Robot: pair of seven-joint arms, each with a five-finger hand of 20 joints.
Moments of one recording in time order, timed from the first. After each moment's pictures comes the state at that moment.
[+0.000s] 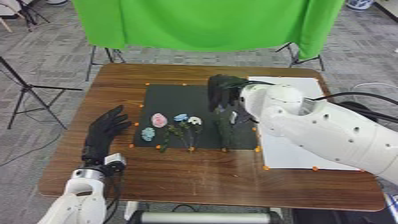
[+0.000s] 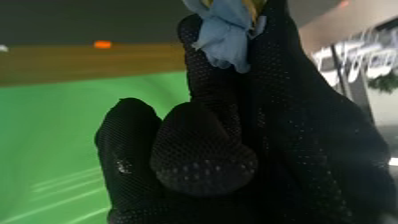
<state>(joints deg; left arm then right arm) 113.0 -61.4 -86.5 -104.9 53.5 11.4 15.1 -32.2 -48.1 13.3 -94.0 -96.3 -6.8 18.9</state>
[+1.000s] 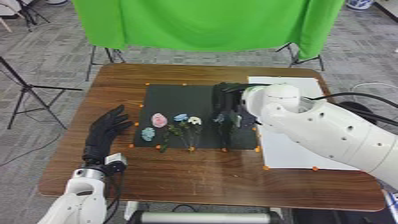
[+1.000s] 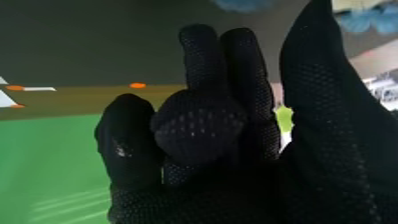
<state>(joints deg) 112.8 -61.4 -86.3 -104.9 53.6 11.1 14.6 -34.2 -49.6 16.3 -89.4 -98.0 -16.7 18.2</state>
